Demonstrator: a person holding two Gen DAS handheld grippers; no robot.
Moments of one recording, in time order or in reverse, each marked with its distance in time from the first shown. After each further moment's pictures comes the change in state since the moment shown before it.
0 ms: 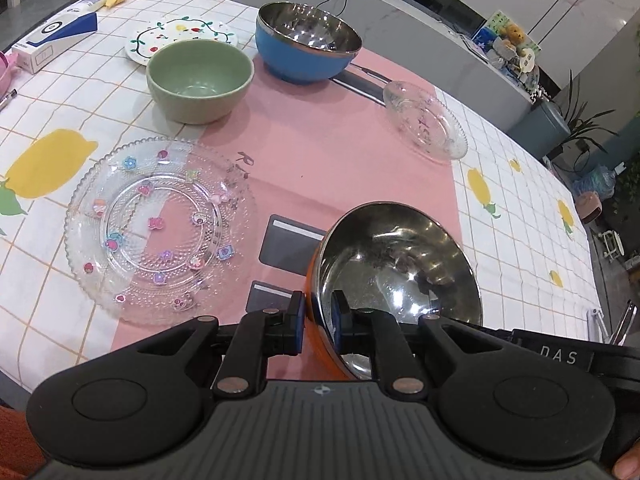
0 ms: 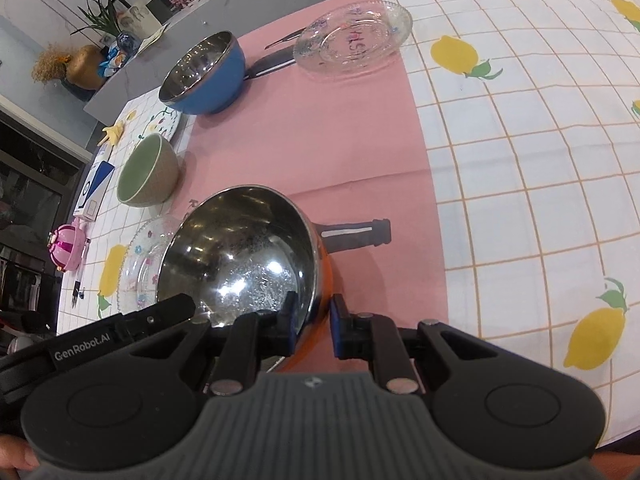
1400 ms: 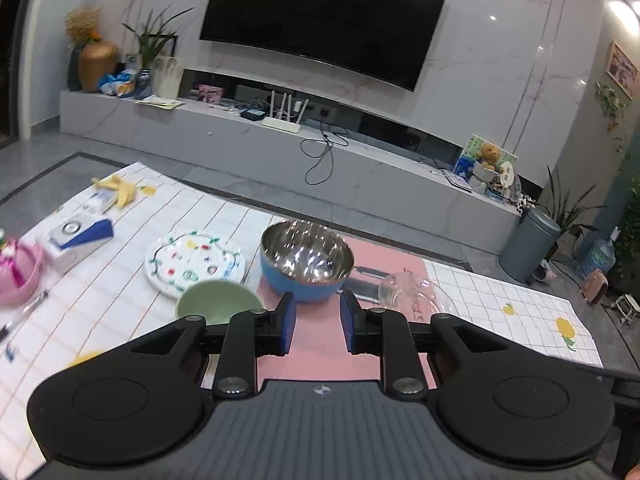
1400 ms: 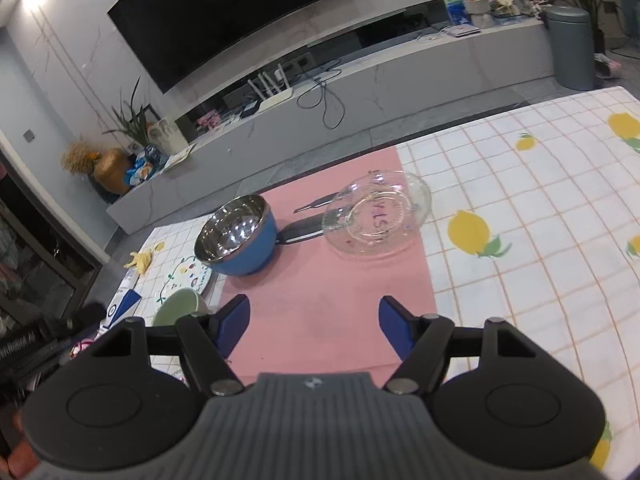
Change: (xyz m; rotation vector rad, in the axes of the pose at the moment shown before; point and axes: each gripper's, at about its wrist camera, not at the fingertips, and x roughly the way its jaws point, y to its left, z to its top) left arm -0.067 -0.006 0.074 0.123 -0.482 0.029; right arm -0.038 0.017 0.055 -0.030 -0.405 0.051
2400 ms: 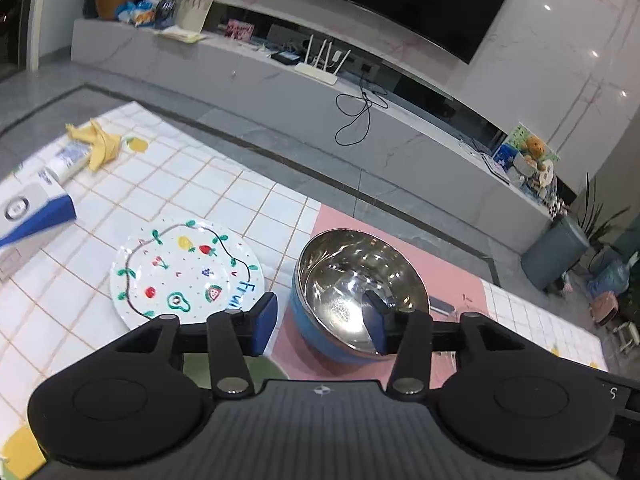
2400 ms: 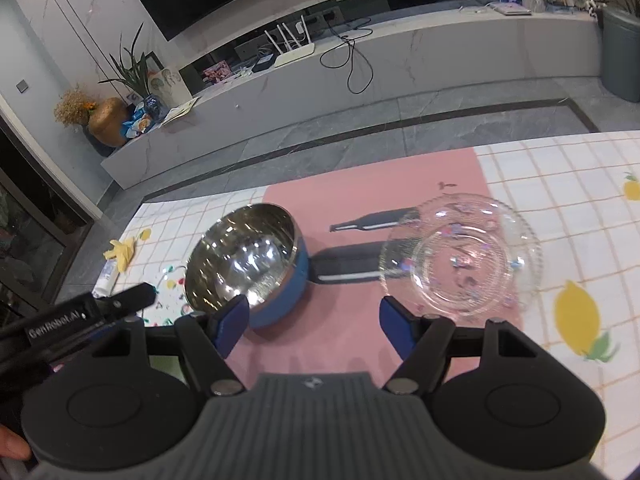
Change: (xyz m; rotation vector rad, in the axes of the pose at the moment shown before) left arm 0.140 0.058 0.046 -0.168 0.162 0.020; right arm 0.148 0.052 0.071 -0.083 0.137 -0.009
